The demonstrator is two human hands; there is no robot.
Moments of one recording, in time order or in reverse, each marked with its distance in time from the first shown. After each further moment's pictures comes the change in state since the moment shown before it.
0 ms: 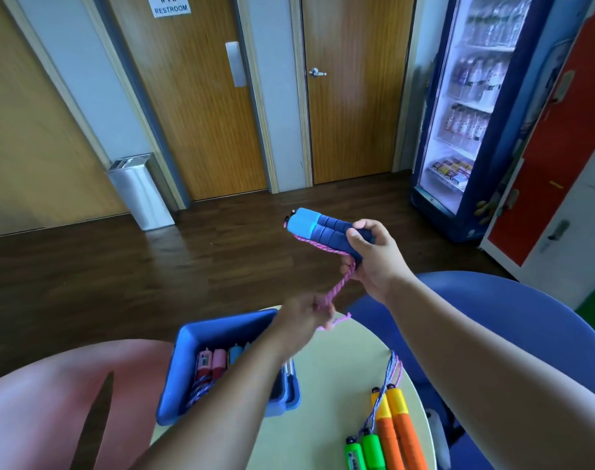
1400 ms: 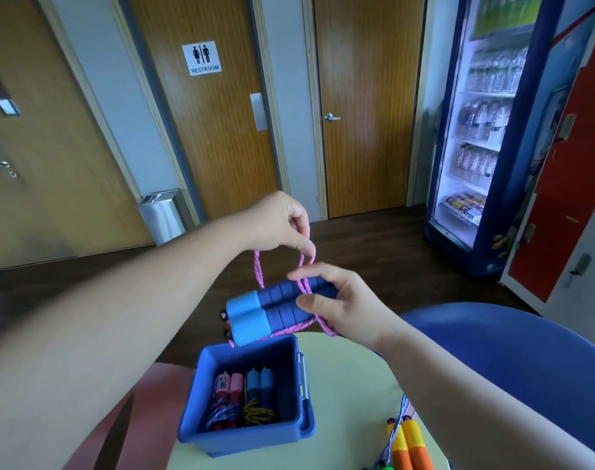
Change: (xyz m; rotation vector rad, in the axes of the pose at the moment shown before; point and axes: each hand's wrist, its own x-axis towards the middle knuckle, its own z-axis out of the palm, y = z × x) left_hand 0.000 0.190 -0.115 0.802 -0.016 0.333; right_hand -0.090 -0.026 0.051 -0.397 -0.603 -0.318
